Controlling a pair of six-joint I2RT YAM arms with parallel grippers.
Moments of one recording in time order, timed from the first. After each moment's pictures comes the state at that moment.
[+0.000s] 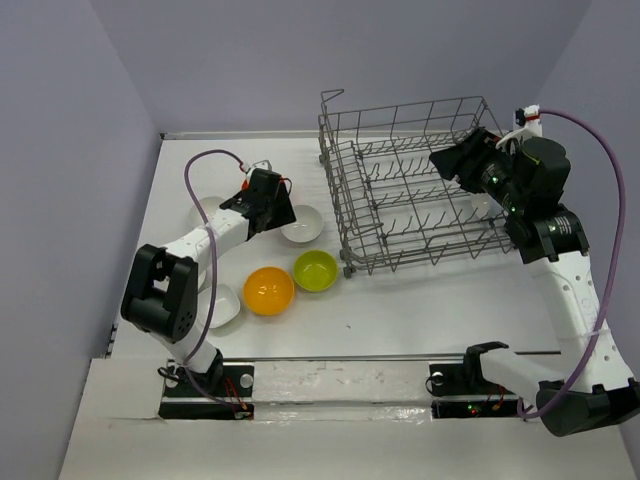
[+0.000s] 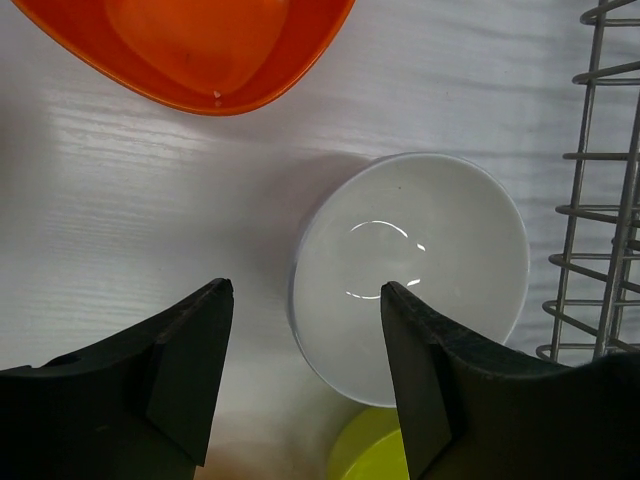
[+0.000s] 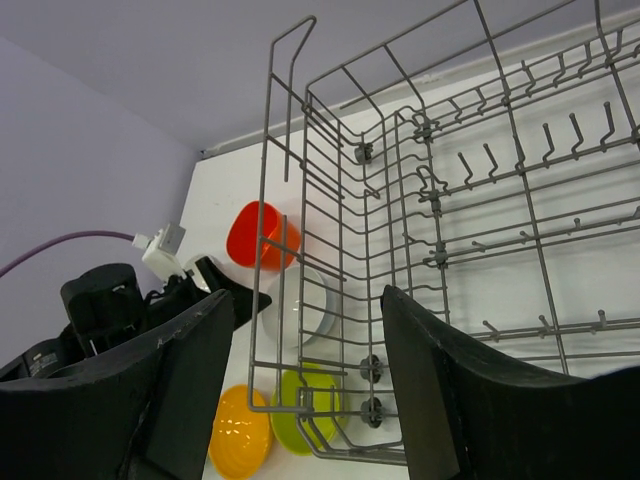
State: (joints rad) left arm -0.41 1.60 1.08 -0.29 -0.16 -0.59; right arm 0.17 1.06 1.34 -0.46 -0.19 0.60
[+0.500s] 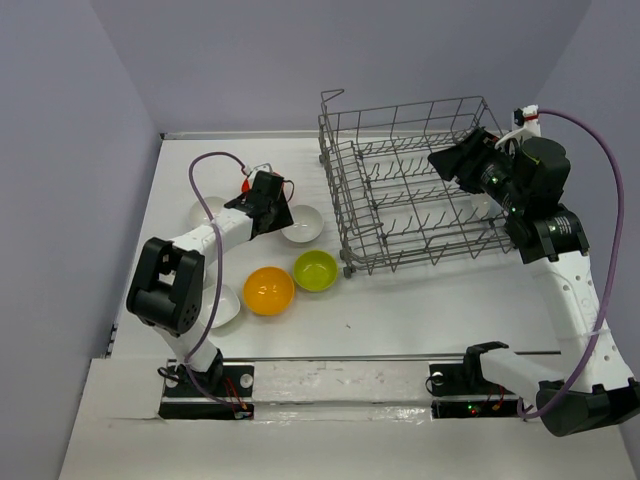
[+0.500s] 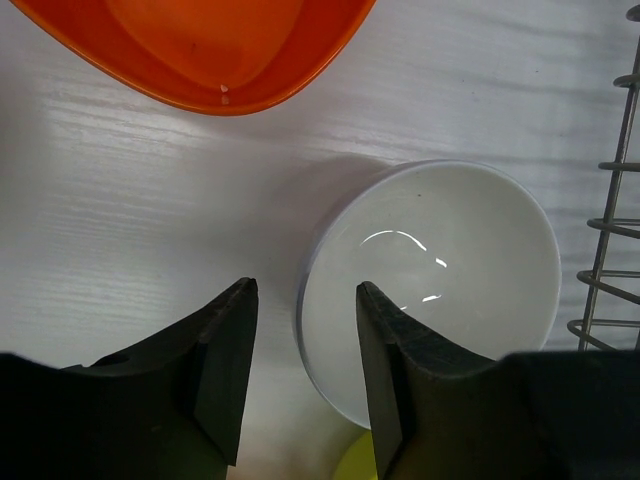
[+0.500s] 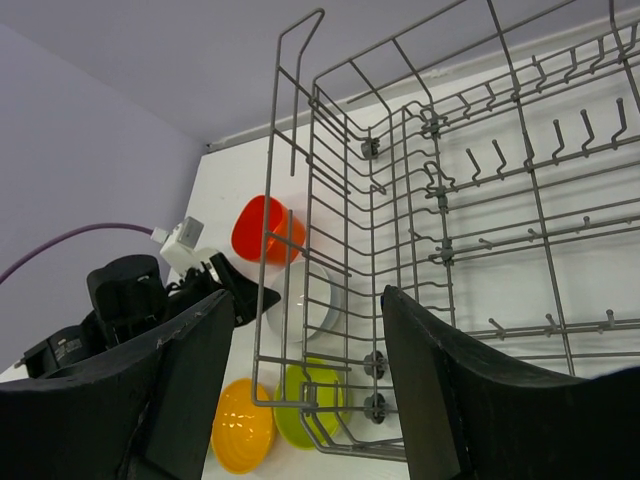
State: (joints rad) left arm -0.41 1.66 1.08 -0.28 -0.19 -0.61; right arm 0.17 1.06 1.34 -0.46 -0.22 0.60
